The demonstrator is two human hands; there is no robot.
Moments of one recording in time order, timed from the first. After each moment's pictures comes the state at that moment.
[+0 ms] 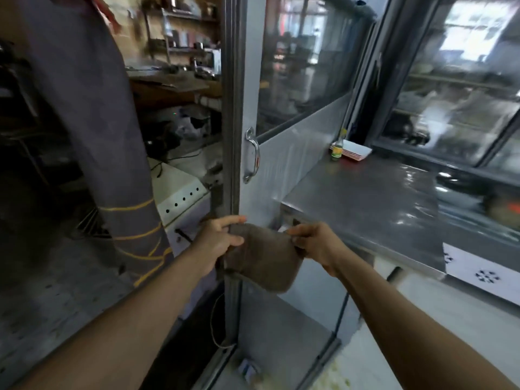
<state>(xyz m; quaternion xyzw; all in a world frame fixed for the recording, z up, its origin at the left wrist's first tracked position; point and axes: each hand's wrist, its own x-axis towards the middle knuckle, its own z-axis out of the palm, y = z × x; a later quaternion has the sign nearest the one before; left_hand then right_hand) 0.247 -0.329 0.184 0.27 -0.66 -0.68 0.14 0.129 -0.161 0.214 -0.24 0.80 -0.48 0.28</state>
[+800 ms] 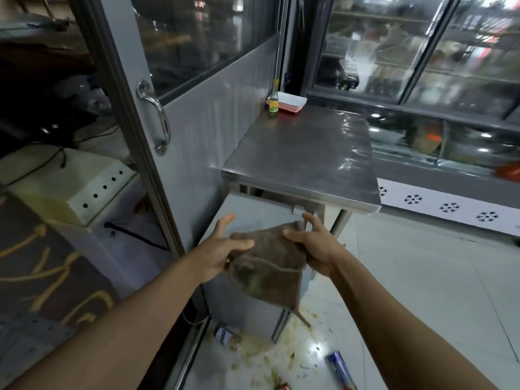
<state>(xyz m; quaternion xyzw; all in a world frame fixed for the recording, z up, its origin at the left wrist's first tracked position) 0.172 -0.253 0.110 0.24 -0.59 -0.77 -0.11 0.093 -0.059 0.140 0.04 0.65 -0.68 0.33</state>
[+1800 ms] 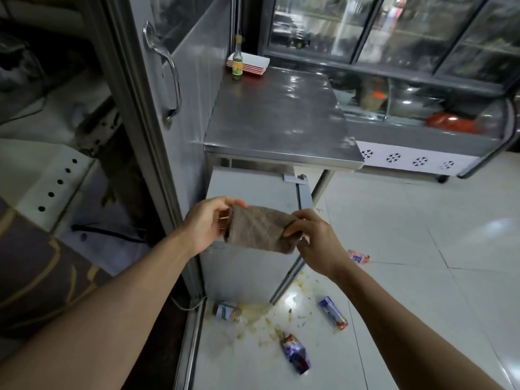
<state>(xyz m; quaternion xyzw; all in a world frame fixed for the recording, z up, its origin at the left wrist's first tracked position) 0.171 -0.355 0.086 0.10 -0.58 -0.79 -0.15 0.174 -0.125 0.098 -0.22 0.93 -0.30 0.01</state>
